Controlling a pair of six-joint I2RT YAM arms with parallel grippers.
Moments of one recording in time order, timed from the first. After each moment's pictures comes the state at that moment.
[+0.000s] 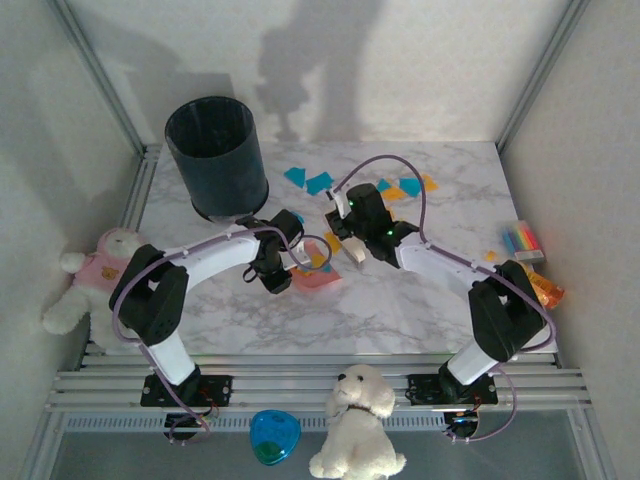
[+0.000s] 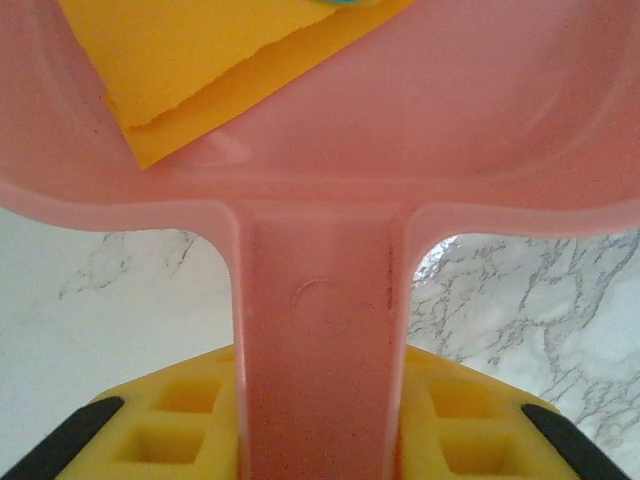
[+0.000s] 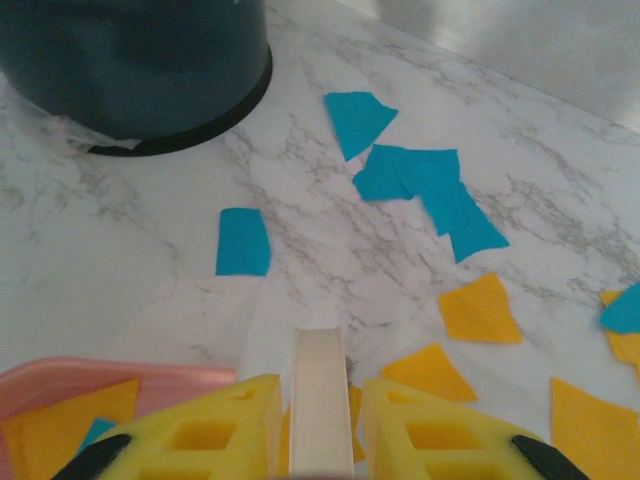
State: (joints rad) left arm -0.60 1.73 1.17 -0.91 0.01 0.31; right arm 0.67 1.57 1.07 -0.07 0.07 -0.04
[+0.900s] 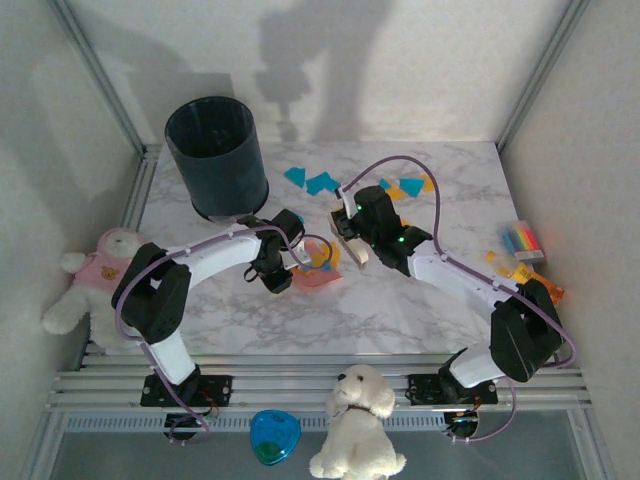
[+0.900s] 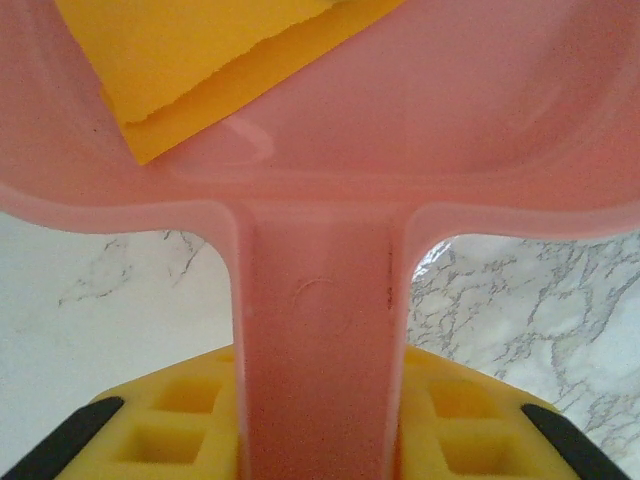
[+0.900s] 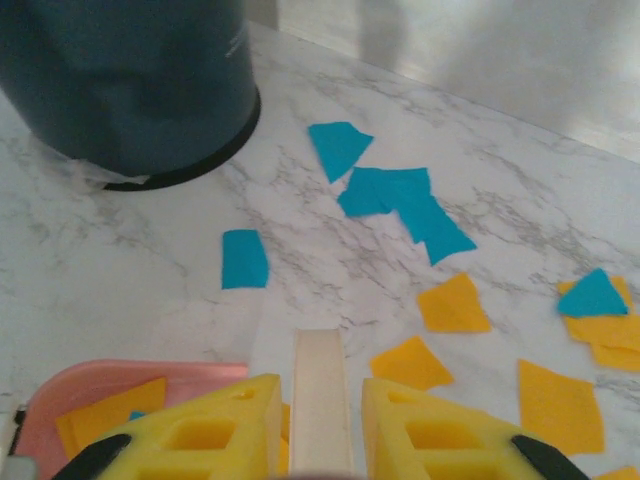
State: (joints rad) left arm -0.60 1.74 1.17 -0.91 0.01 0.31; right arm 0.69 1.46 1.04 -0.10 0.15 0.01
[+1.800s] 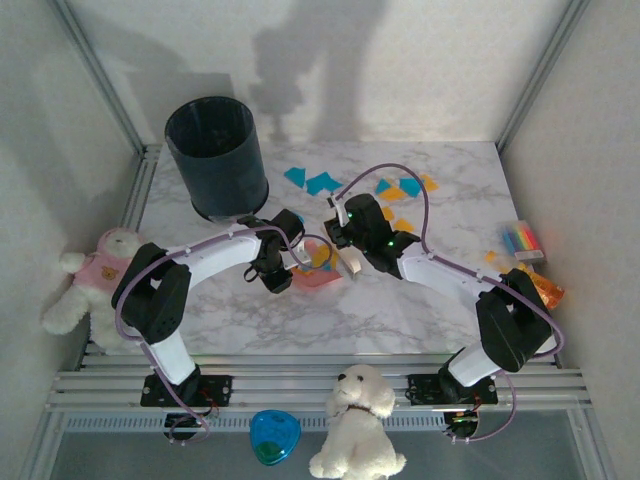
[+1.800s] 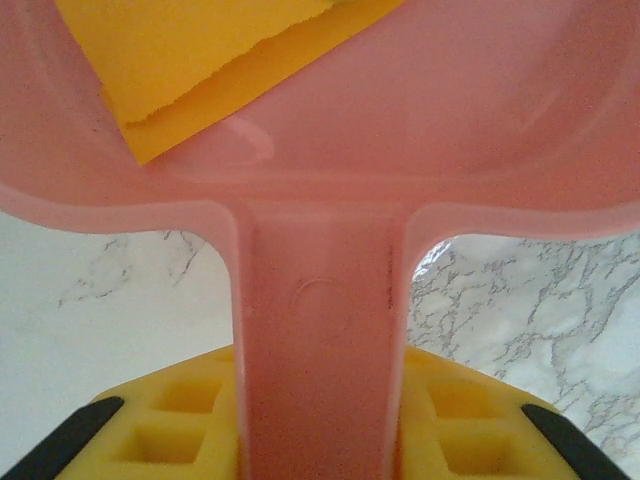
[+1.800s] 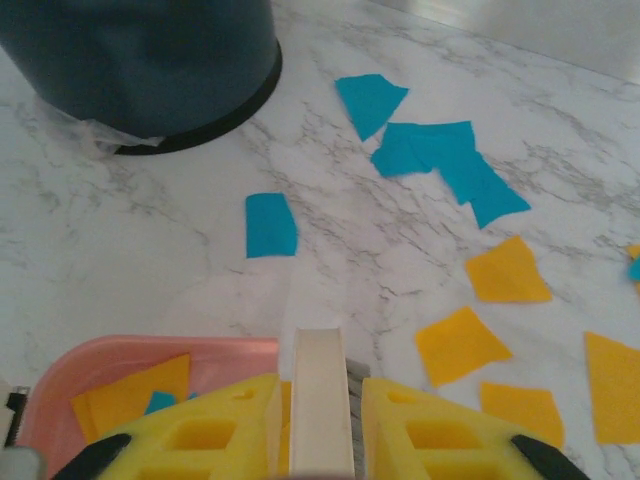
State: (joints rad) left arm -0.60 1.74 1.17 -0.91 0.01 0.31; right arm 0.72 1.52 1.00 -0.05 0.10 0.08
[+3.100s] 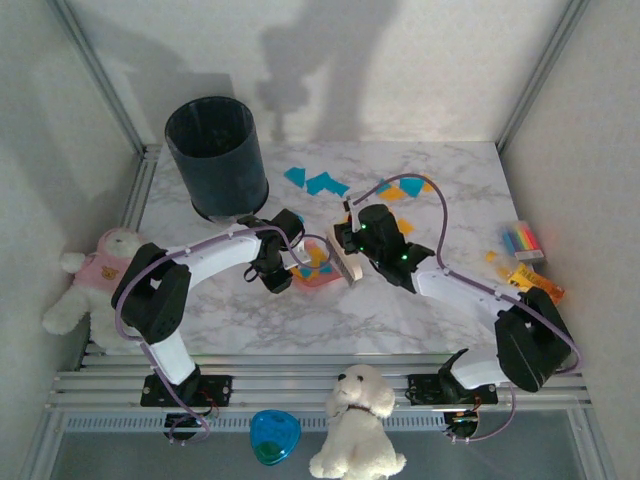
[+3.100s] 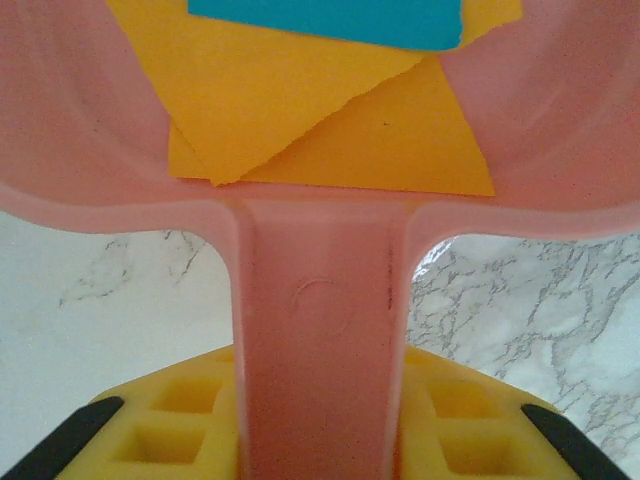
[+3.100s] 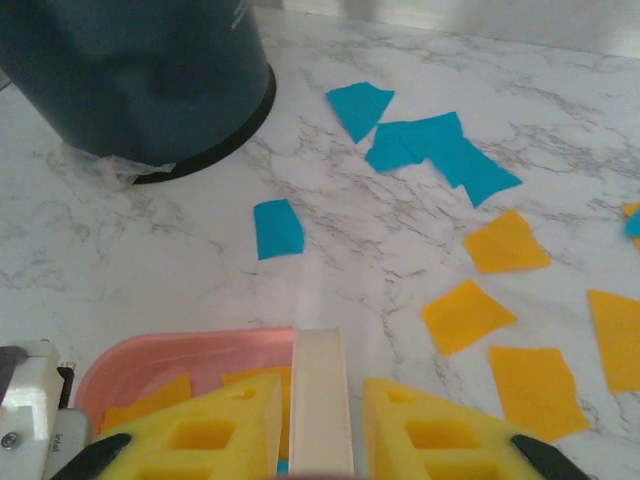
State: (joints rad) left arm -0.60 1.74 1.17 -0.91 0.01 0.31; right arm 0.71 1.38 0.86 0.01 0.14 0.21
